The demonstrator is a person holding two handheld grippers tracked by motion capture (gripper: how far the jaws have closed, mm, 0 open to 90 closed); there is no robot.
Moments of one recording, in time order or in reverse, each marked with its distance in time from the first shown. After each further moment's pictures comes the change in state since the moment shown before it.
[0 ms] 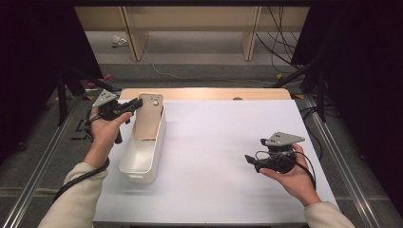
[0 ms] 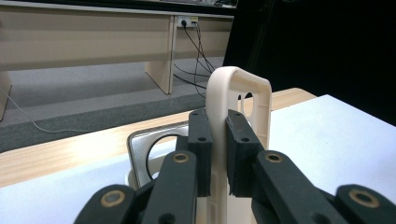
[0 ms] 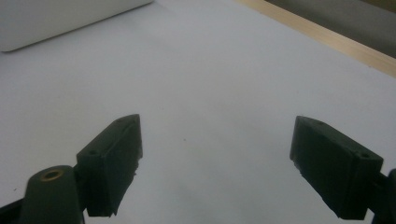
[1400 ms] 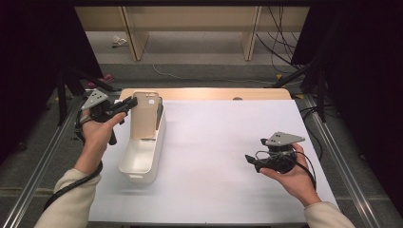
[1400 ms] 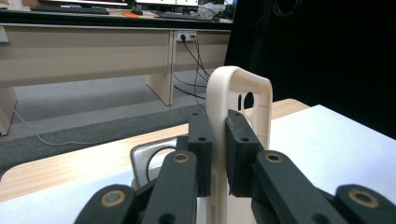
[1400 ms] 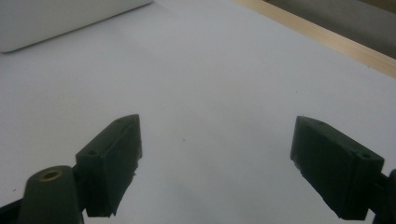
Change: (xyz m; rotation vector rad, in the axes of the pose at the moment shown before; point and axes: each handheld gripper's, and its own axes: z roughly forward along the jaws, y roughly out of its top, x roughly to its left) left arm -0.009 0.013 -0.027 -0.049 -0.003 0.020; right arm -0.001 0.000 0.000 -0.003 -0.002 -0.001
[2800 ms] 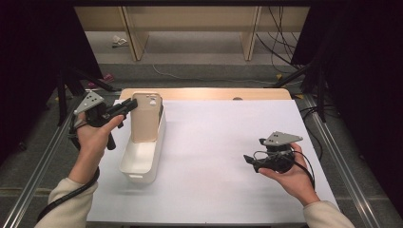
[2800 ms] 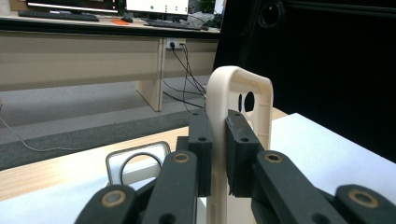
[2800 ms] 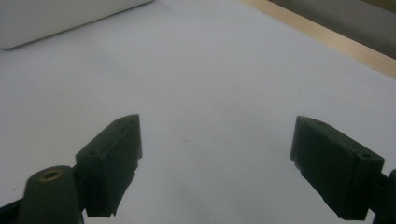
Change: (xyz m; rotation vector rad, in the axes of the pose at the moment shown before) left arm -0.025 0.013 -0.025 -0.027 -0.038 -0.015; right arm 0.002 0.002 0.003 0.010 0.005 -0.012
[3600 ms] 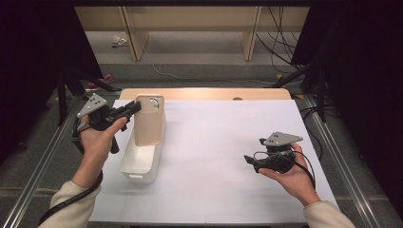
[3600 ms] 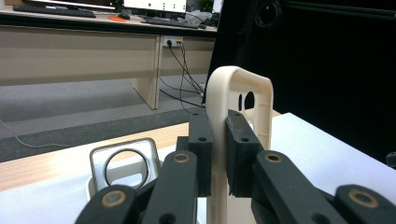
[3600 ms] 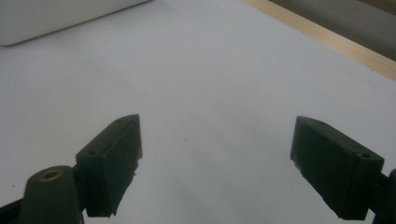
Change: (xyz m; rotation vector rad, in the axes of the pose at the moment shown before) left arm -0.017 -0.001 -0.002 0.007 -0.004 -0.020; right arm 0.000 0.000 -0.001 0.002 -0.001 -0.015
